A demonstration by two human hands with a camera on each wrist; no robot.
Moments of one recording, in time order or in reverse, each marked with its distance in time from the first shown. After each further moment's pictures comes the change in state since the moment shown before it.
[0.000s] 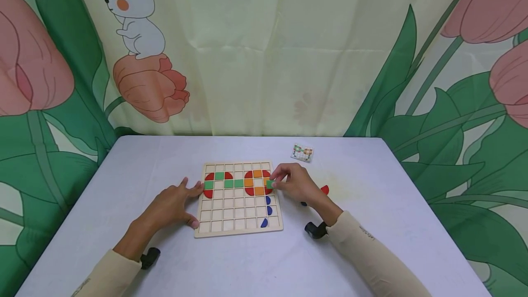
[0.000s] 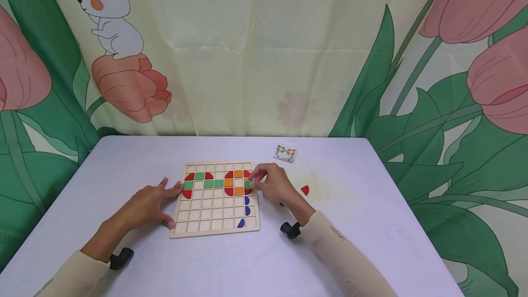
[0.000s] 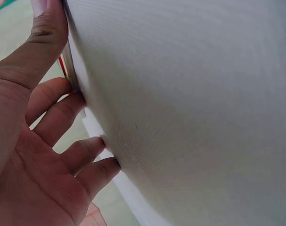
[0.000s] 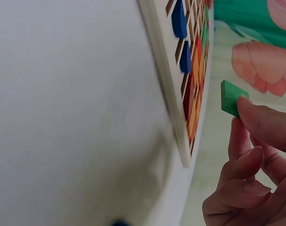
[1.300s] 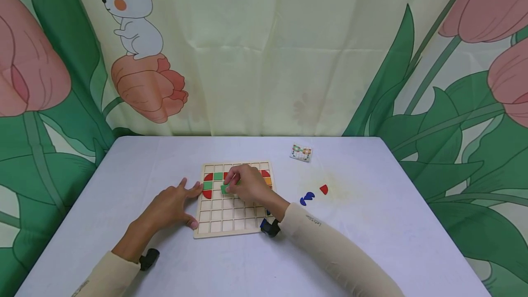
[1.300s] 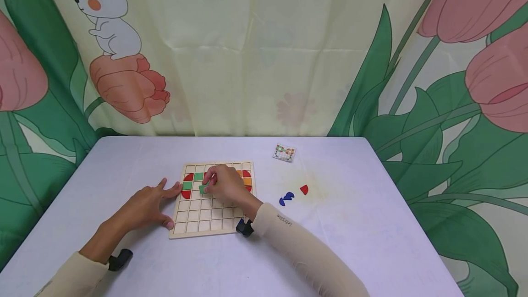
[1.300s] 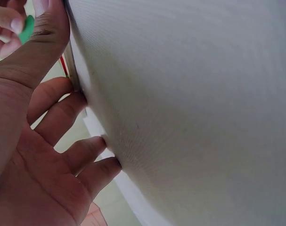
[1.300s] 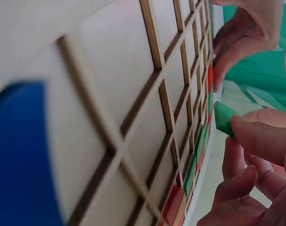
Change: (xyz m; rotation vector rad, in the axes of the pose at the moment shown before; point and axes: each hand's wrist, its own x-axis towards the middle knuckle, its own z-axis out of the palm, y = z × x) left_hand 0.002 -0.003 0.003 0.006 -0.005 0.004; right_hand 0.029 -0.069 0.087 -0.034 -0.117 -0.077
